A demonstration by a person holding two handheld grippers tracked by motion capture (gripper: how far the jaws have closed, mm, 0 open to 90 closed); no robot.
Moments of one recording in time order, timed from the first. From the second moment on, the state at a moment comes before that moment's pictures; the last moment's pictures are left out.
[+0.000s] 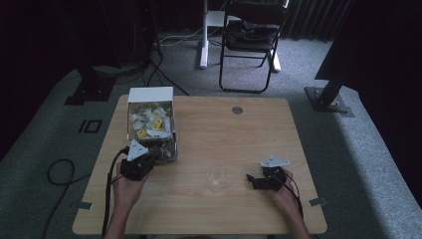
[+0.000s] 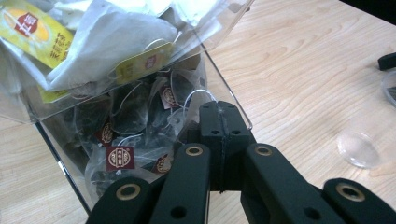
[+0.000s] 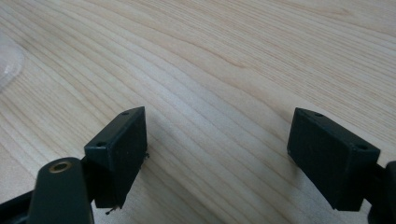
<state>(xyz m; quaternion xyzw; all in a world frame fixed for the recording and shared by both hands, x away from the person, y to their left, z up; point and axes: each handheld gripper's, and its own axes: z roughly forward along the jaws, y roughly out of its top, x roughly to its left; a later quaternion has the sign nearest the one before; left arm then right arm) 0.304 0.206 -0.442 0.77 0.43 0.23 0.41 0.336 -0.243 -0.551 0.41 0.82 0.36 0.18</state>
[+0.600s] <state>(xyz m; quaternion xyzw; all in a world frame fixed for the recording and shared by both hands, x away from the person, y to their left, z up) 0.300 0.201 -0.431 0.78 0.41 0.21 0.43 0.336 -0.243 -0.551 0.41 0.82 0.36 0.18</state>
